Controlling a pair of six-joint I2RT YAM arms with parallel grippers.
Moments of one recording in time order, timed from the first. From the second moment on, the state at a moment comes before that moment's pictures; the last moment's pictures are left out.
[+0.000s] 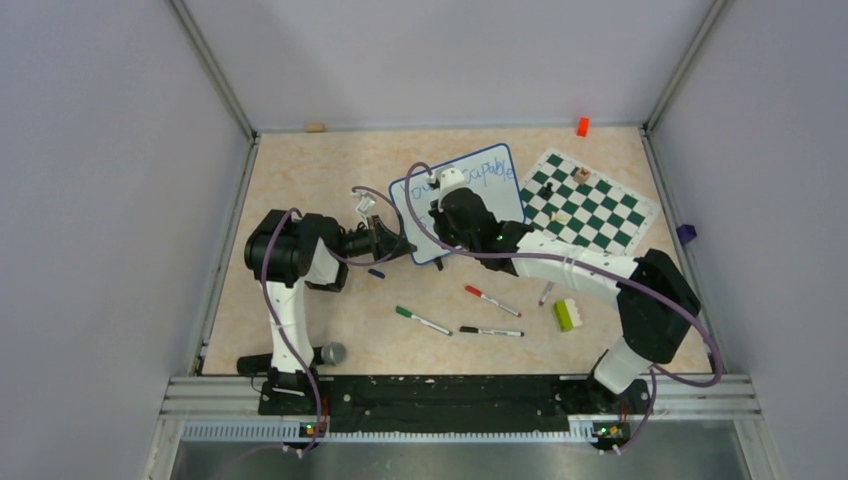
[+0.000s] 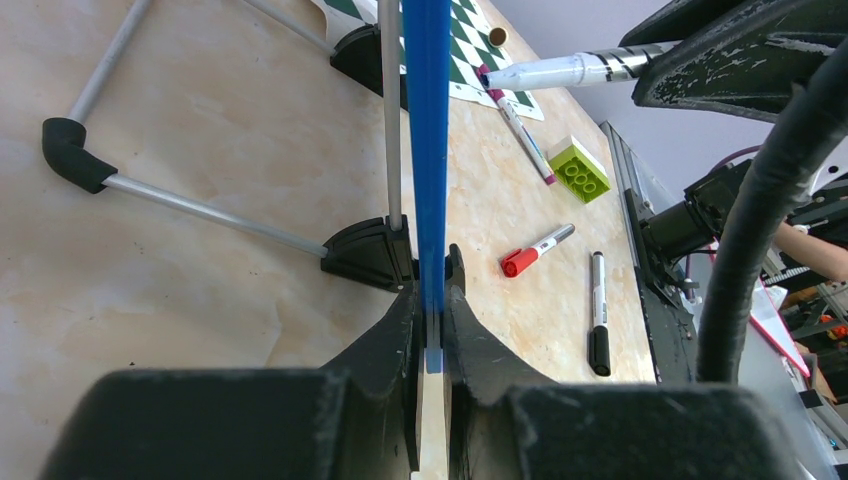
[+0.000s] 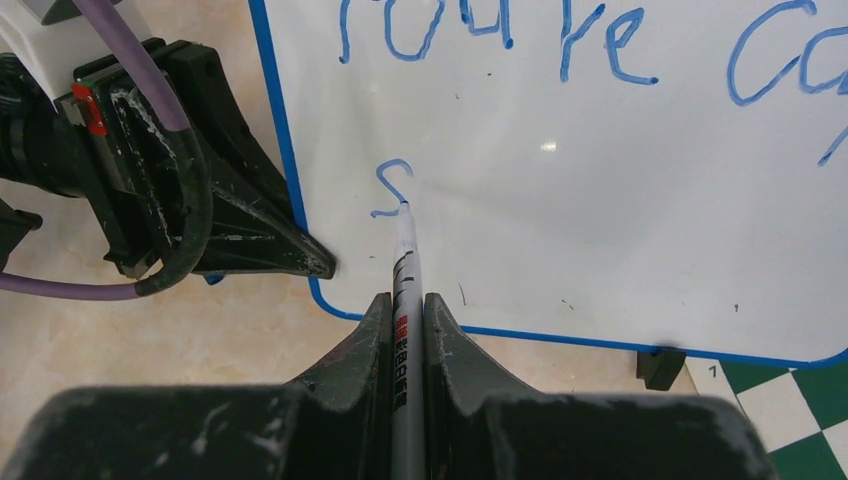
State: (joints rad) left arm -0.15 2.15 0.65 1.53 1.17 -0.73; right arm 0.87 1.61 1.14 -0.09 0.28 0.23
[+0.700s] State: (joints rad) left arm -0.15 2.15 0.65 1.53 1.17 -0.73; right arm 0.87 1.69 1.22 -0.12 0.34 0.18
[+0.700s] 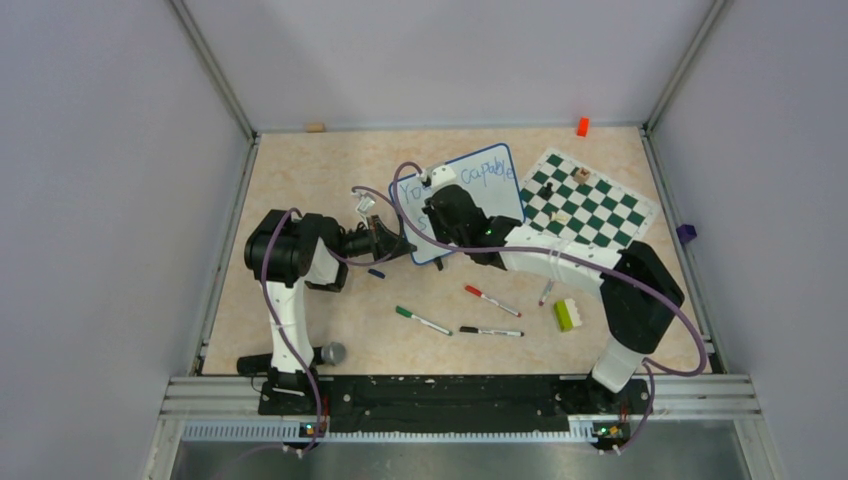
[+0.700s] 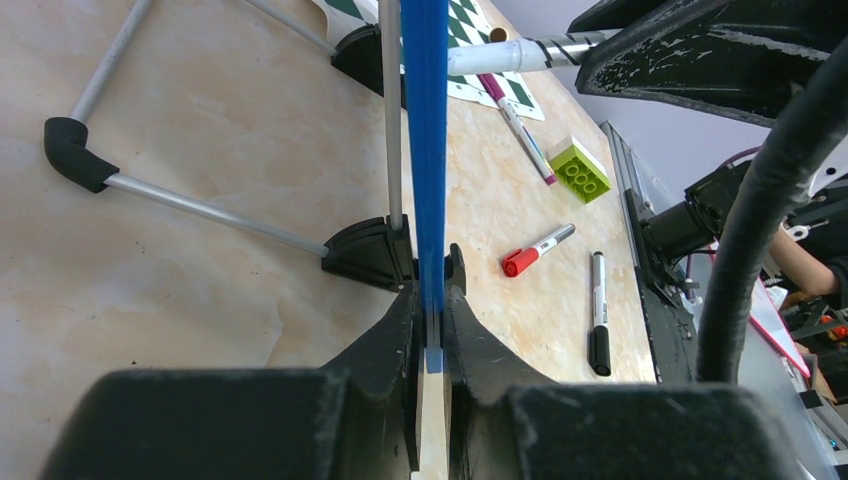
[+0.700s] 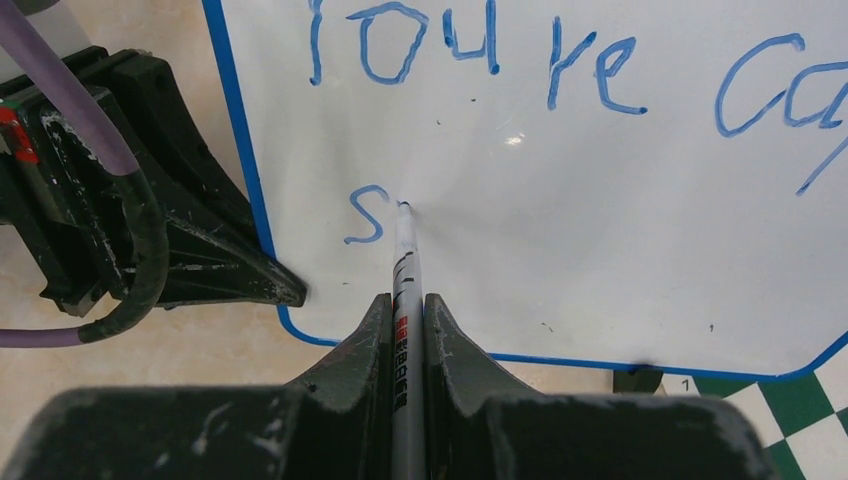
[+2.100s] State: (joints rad) left arm -0.15 2.15 0.65 1.53 1.17 -0.73; right arm 0.87 1.69 1.28 -0.13 0.36 0.17
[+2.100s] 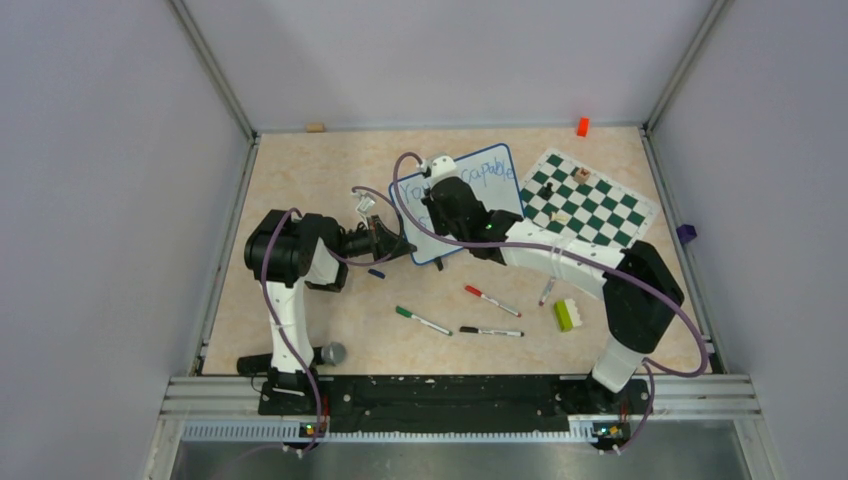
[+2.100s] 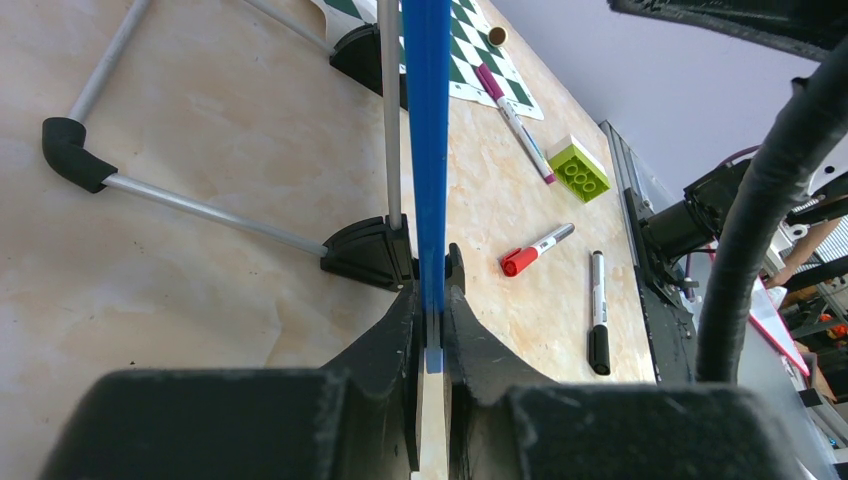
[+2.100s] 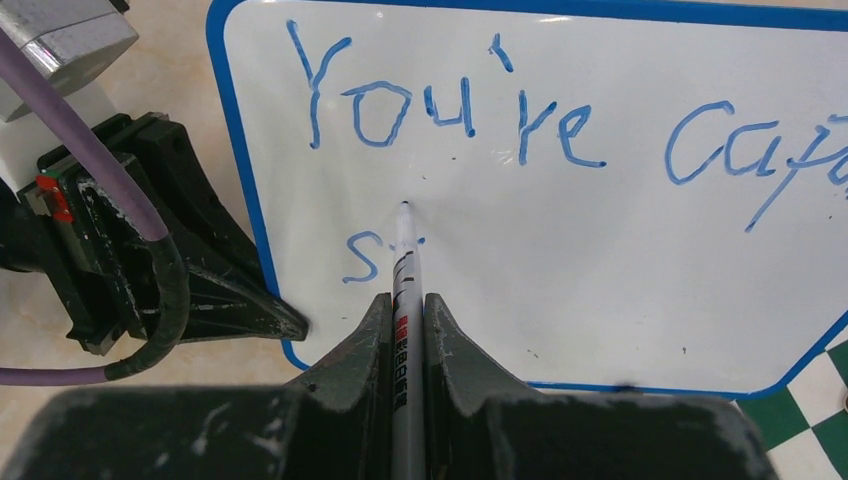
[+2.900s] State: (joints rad) left arm -0.14 2.15 0.65 1.52 1.17 -0.73; right arm 0.87 1.70 1.23 -0.12 0.34 0.18
